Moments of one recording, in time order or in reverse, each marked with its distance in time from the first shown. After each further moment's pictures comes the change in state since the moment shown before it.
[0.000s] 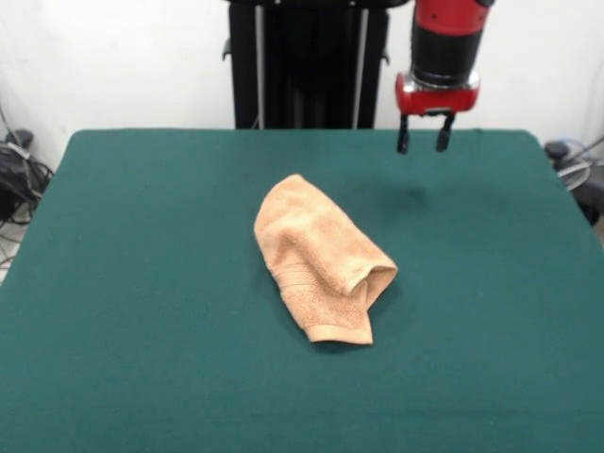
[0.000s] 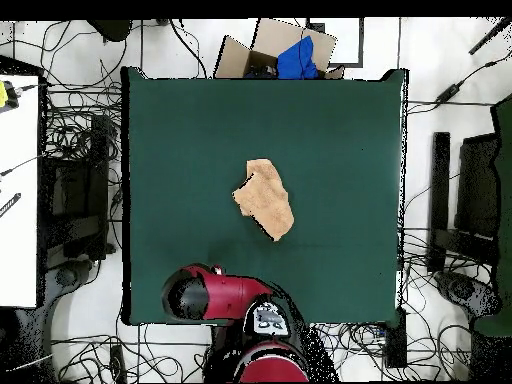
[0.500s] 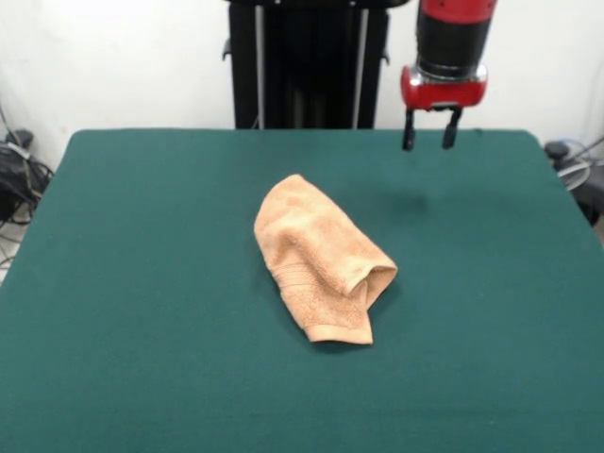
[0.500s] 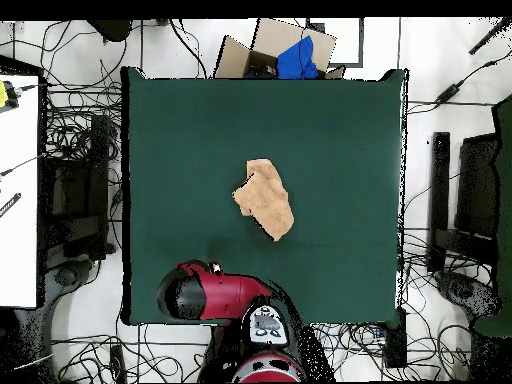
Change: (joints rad) arm 0.009 -0.048 0.000 0.000 0.000 0.000 0.000
